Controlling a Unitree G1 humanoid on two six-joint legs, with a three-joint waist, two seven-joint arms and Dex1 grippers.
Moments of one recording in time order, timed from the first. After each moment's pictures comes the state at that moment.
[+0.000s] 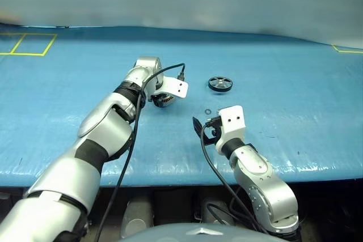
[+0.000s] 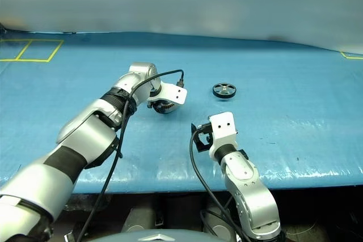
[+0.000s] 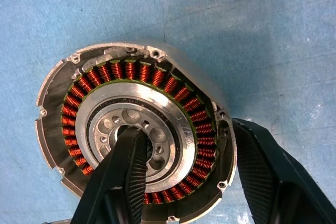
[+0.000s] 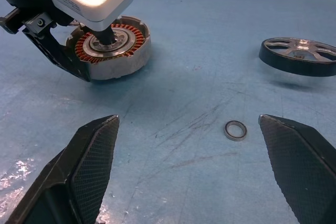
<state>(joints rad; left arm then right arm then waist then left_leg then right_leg) -1.27 0.22 -0.68 1.10 0.62 0.12 -1.20 0.07 -0.11 0.20 -0.70 0.10 0.81 0.06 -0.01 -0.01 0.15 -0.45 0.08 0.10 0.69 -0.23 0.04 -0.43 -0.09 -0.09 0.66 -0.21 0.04</state>
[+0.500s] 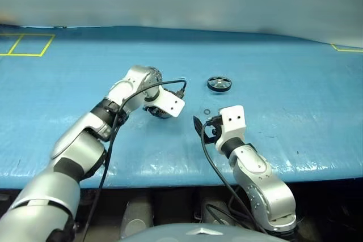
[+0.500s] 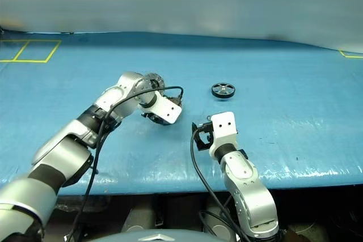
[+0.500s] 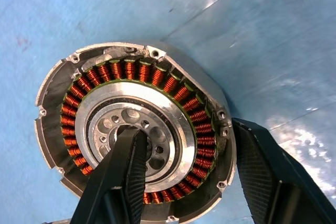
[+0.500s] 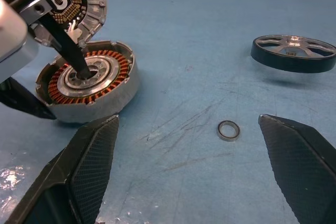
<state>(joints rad) -0.97 0.46 -0.68 0.42 0.59 -0.01 -1.37 0.06 -0.08 0.19 -0.67 0.10 0.78 0.06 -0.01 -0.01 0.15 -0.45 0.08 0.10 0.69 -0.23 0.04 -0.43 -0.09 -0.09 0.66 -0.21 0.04</state>
